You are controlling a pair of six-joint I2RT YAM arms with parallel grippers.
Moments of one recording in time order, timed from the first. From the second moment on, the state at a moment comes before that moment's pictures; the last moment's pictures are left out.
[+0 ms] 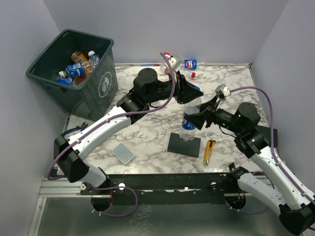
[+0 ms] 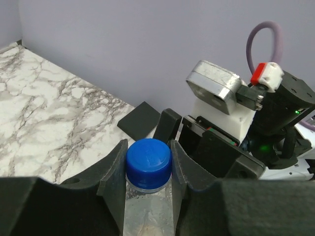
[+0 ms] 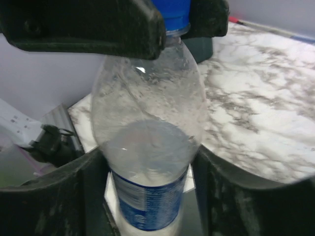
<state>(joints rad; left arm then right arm) -0.82 1.48 1.45 0.11 0.46 -0.45 0.48 0.79 0.78 0.00 -0.53 0.29</state>
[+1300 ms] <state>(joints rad) -0.80 1.07 1.50 0.17 -0.63 0.25 0.48 0.56 0.68 0.00 -0.25 0.53</state>
